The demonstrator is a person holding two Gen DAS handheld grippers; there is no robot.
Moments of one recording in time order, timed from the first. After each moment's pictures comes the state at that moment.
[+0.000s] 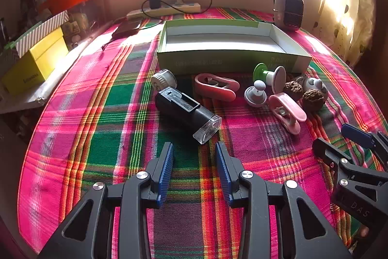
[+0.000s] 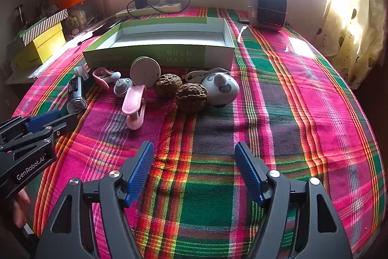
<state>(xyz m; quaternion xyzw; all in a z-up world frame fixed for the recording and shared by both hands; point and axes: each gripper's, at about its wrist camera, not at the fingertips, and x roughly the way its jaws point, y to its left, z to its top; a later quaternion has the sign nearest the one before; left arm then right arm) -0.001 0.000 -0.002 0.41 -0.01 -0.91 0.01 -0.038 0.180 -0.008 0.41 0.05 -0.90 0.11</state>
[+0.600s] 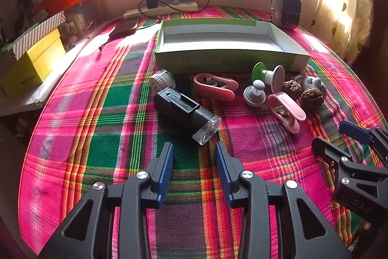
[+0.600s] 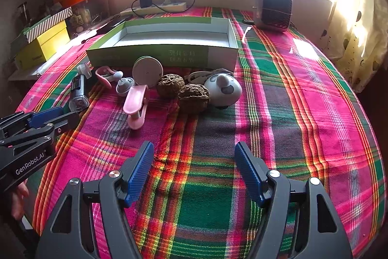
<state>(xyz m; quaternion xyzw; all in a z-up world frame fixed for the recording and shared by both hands) -0.001 0.000 -0.001 0.42 -0.01 -0.91 0.00 -0.038 0.181 -0.007 0.41 0.06 -0.90 0.13</state>
